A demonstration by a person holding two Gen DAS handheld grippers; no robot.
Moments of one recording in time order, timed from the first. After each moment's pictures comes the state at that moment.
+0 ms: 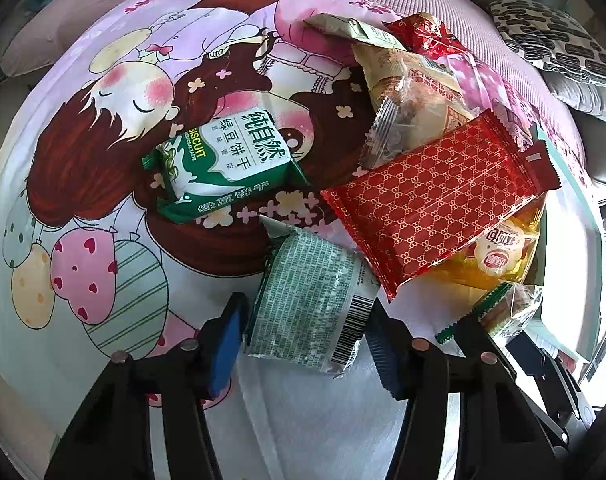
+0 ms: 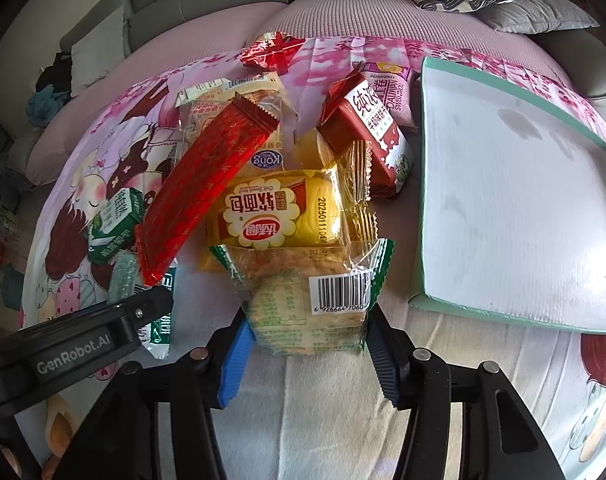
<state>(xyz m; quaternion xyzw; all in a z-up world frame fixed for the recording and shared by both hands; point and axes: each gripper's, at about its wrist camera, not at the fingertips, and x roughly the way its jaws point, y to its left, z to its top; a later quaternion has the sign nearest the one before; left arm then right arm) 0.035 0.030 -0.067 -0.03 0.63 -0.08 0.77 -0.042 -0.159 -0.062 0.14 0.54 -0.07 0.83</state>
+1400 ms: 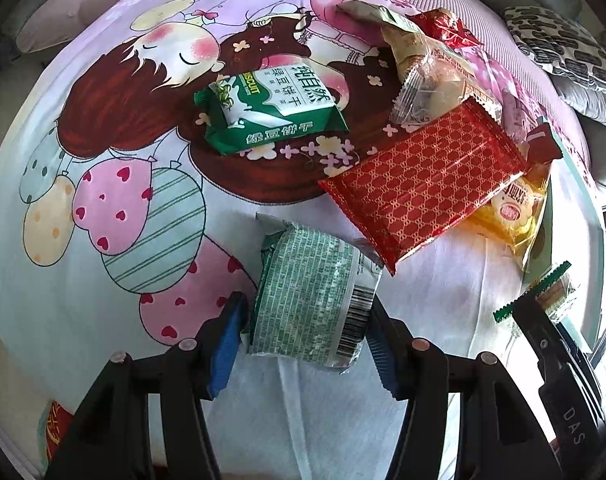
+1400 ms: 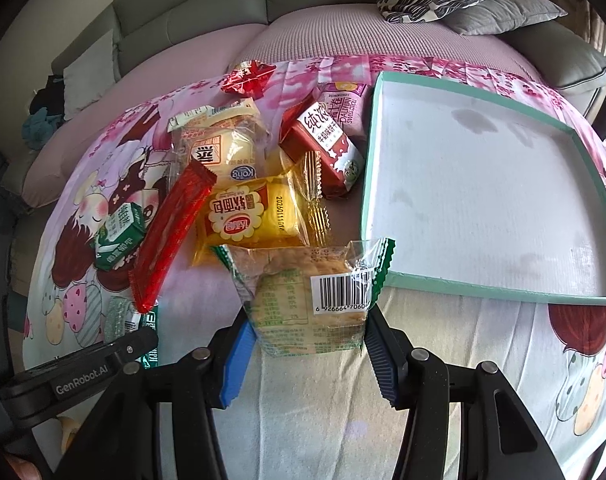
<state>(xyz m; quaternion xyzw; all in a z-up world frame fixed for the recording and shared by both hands) -0.010 0.042 -0.076 -0.04 0.64 -0.06 0.76 -0.074 -0.173 -0.042 0.15 0.51 -0.10 0.84</state>
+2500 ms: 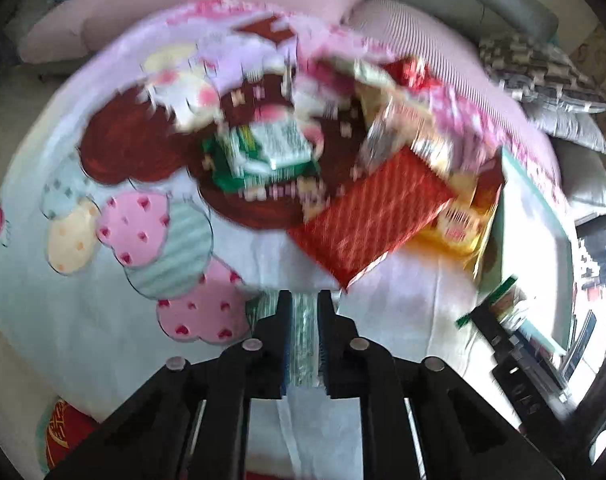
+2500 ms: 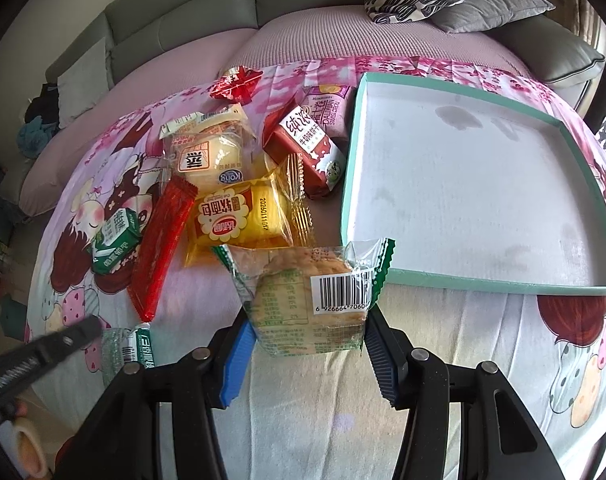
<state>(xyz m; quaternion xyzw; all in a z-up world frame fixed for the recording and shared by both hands) -0.032 0.048 -0.032 -0.07 0.61 -0.09 0.78 -0.082 -0.179 -0.038 0.16 0.51 -0.11 0.84</state>
